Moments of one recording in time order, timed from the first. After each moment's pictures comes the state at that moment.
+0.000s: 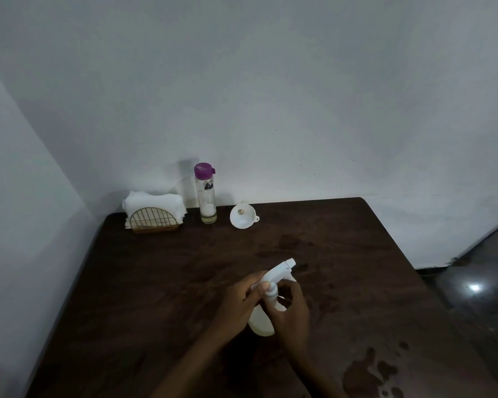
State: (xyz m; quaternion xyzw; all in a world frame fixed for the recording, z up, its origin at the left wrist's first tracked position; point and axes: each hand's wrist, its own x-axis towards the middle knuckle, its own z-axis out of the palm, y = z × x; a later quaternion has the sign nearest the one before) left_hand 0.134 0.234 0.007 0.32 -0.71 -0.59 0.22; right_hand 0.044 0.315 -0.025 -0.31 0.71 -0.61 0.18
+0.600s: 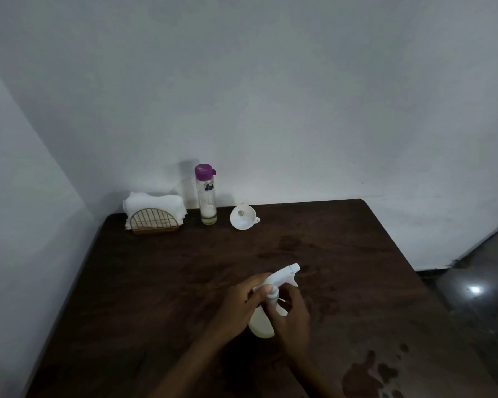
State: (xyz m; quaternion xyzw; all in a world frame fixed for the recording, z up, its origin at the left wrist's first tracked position) left_hand 0.133 0.234 0.014 0.30 -0.73 -0.57 0.21; right_hand 0.044 0.317 -0.029 -0.31 0.71 -0.60 0.20
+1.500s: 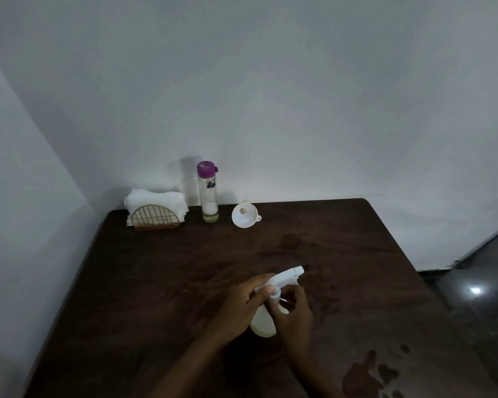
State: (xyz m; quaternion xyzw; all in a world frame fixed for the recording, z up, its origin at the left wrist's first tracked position) left_hand 0.134 0.234 0.011 0.32 -0.73 -0.57 0.19; right_hand 0.043 0.318 -0.027 -0.30 0.73 -0.58 0.20
